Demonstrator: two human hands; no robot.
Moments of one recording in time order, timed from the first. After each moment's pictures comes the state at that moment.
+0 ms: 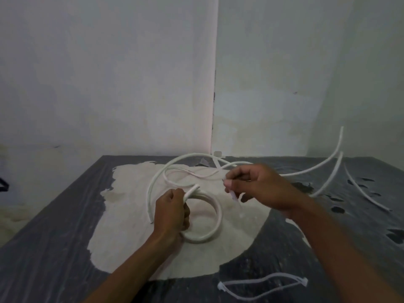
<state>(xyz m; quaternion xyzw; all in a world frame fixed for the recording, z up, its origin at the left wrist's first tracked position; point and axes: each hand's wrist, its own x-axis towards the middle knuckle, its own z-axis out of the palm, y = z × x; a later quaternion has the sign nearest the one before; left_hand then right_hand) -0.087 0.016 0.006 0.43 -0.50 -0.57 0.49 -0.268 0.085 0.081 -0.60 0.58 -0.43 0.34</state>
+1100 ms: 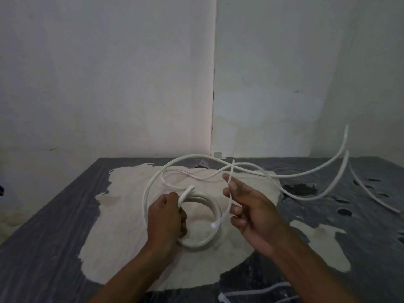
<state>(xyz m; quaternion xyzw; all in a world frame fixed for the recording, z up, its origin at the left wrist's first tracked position) -0.087 0.015 0.007 0.45 -0.47 -0.56 0.51 -0.239 0.080 0.034 -0.33 0.38 -0.66 0.56</state>
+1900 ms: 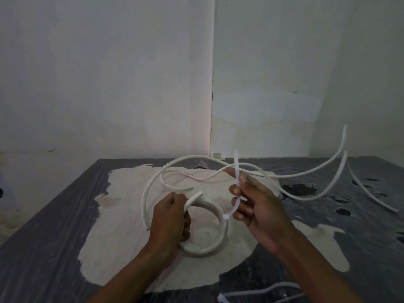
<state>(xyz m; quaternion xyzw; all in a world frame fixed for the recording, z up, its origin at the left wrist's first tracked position) -0.086 0.018 0.010 0.40 -0.53 -0.57 0.48 -0.248 0.080 0.036 -0.40 0.39 -0.67 0.49</state>
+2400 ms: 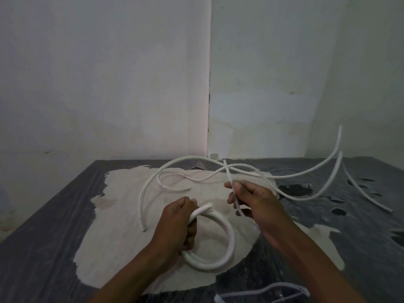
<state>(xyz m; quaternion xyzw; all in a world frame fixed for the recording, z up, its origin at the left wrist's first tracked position) -0.091 0.027 0.011 0.36 -0.57 -0.62 0.41 -0.268 0.075 0.028 -0.47 0.57 -0.58 0.35</state>
